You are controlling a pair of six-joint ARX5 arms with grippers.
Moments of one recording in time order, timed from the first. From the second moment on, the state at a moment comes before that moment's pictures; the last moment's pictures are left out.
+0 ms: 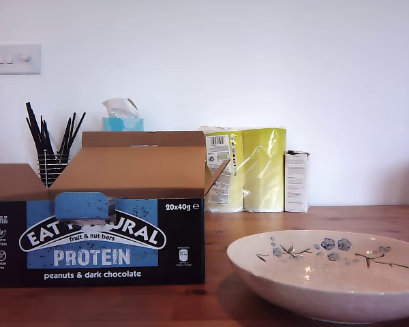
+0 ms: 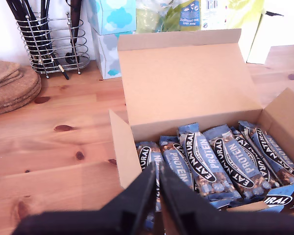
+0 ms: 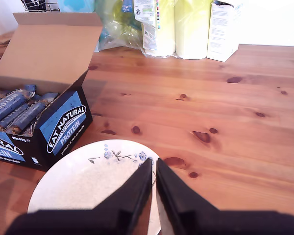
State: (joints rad) left arm -0.27 0.40 0.44 -0.36 -0.02 -0.10; right arm 0.35 0.14 0.42 -0.61 0.01 0.06
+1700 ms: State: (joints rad) left arm -0.35 1.31 1.03 -0.59 0.20 -0.07; right arm 0.54 0.71 1.08 -1.17 -0.04 0.10
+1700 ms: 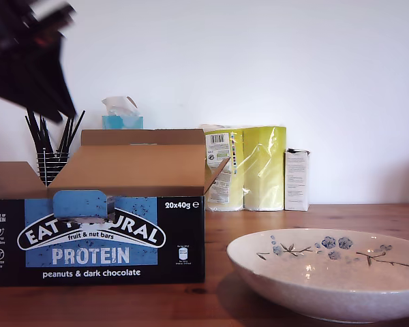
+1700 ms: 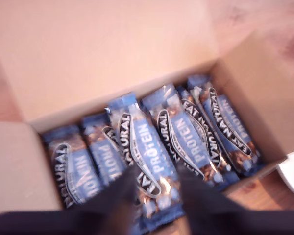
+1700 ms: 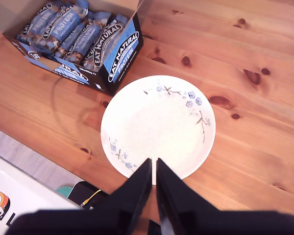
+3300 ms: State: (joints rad) left arm -0.43 1.75 1.24 -0.69 0.06 -0.07; right arm 0.54 0.76 1.08 -1.16 -0.02 0.08
